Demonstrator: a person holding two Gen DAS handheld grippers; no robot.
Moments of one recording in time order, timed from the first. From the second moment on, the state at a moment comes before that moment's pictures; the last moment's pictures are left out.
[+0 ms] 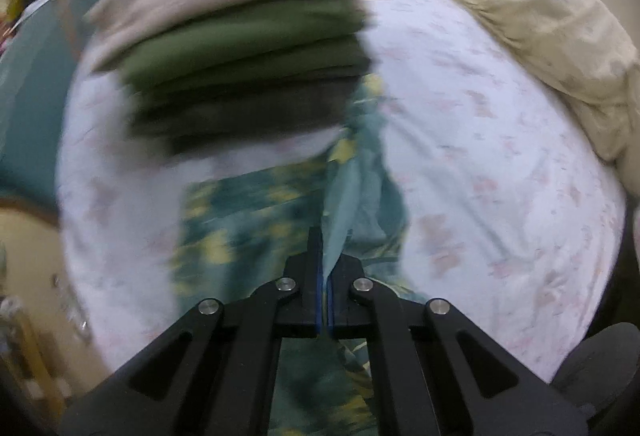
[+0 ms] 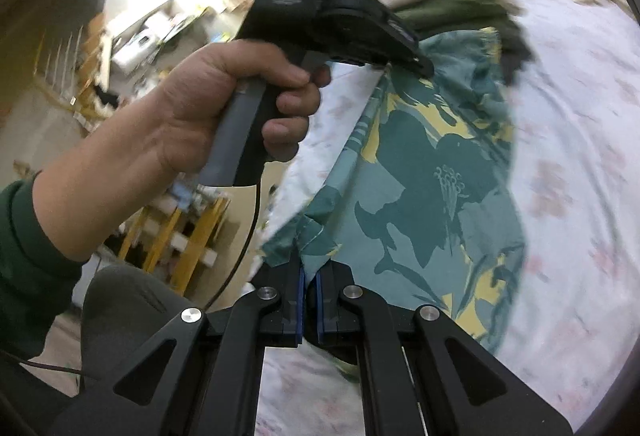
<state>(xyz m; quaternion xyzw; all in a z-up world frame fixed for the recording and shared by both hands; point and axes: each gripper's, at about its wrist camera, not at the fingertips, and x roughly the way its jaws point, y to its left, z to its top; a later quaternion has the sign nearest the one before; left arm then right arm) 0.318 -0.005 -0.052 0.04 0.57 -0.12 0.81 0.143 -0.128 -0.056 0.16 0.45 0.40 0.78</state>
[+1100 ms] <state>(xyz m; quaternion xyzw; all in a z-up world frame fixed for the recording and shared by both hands) 0.173 0.176 -0.166 -0.04 0.70 -0.05 0.71 0.135 0.085 -0.164 0.06 0.56 0.46 0.68</state>
